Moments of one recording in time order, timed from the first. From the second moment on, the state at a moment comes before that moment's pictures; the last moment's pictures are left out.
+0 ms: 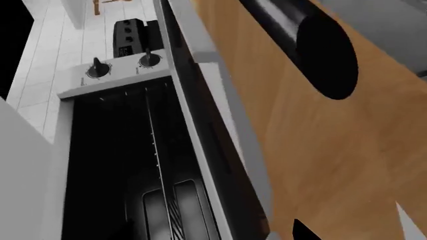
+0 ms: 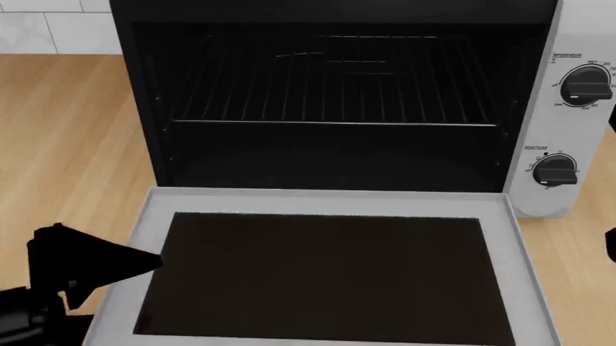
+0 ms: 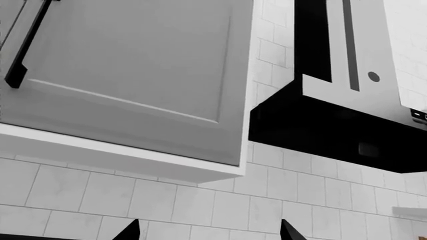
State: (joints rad) left arm -0.84 -0.89 0.82 -0.18 0.64 0.73 0.16; right arm 0.09 1.26 0.62 -1.04 1.25 0.46 0.94
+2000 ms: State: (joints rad) left arm -0.62 -0.96 0.65 0.15 0.10 0.20 0.11; right arm -0.44 1.38 1.19 -1.05 1.35 0.31 1.00
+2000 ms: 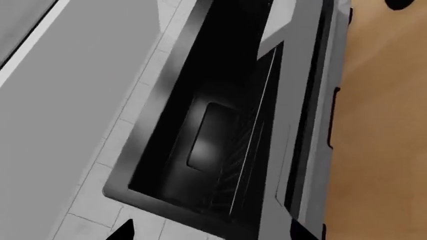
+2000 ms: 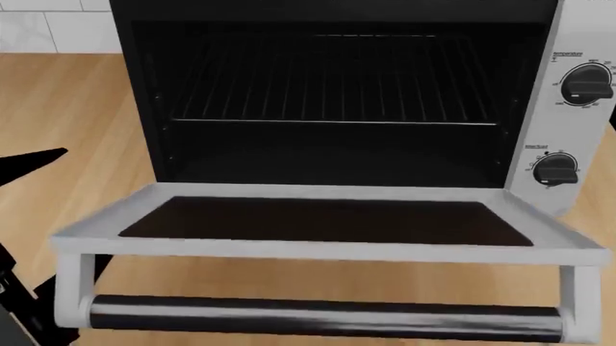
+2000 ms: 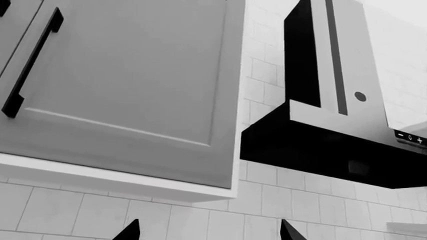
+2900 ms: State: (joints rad) left arm -0.68 -0.45 0.53 0.33 -0.36 -0.39 -0.40; right arm -0.77 1.31 1.48 -1.05 1.33 0.21 0.96
